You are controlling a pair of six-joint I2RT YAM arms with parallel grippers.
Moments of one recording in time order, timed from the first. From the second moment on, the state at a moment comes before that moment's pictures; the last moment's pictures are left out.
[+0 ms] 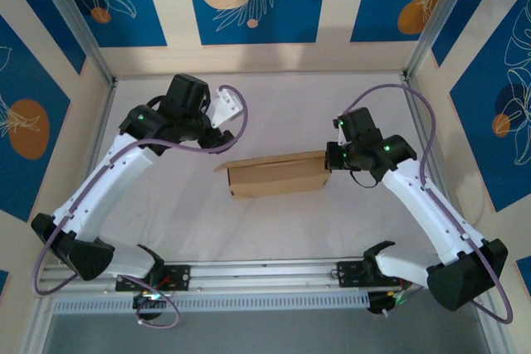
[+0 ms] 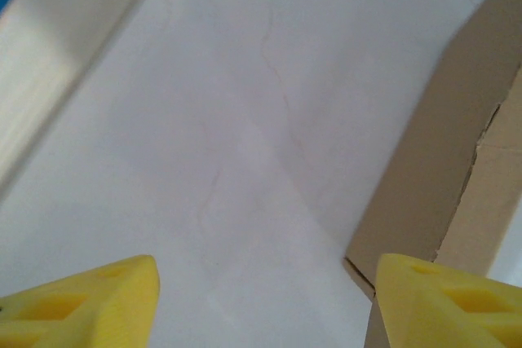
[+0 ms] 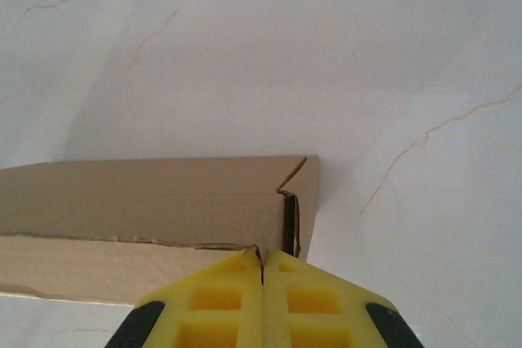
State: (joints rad) left arm -0.60 1.38 1.60 -1.04 0.07 0.43; right arm 0.43 1.13 1.14 -0.99 0.01 0.40
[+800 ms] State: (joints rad) left arm -0.60 1.24 1.34 -1.21 0.23 0.64; right arm 0.43 1.17 1.17 -1.01 0.01 0.38
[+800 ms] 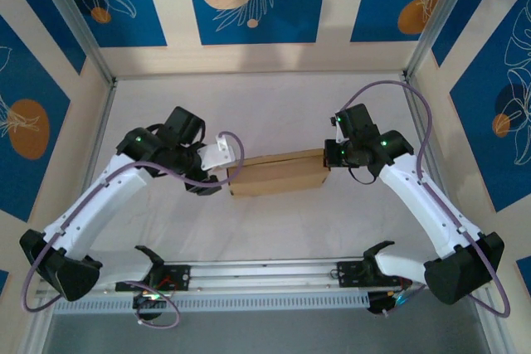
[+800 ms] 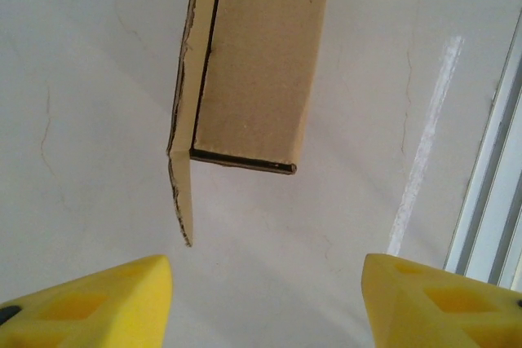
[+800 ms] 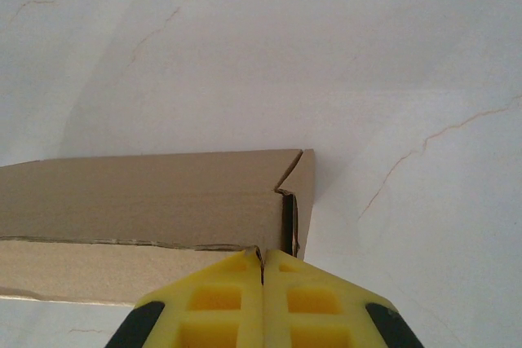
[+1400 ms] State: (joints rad) left arm -0.59 1.37 1.34 -1.14 0.23 0.66; right arm 0.43 1.17 1.17 -1.01 0.01 0.38
